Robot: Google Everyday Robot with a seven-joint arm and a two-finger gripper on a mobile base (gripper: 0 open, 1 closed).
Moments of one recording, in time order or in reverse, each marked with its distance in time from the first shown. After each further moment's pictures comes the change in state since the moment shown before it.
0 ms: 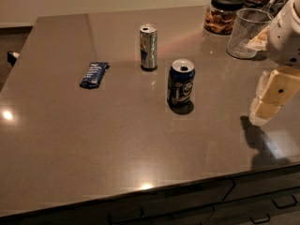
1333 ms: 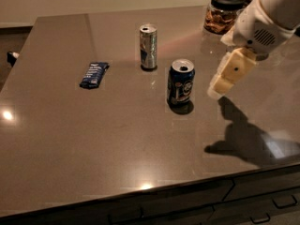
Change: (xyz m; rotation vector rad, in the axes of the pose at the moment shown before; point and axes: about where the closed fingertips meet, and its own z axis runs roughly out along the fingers) arm -0.056 -0.049 0.038 -0.064 -0.208 0.147
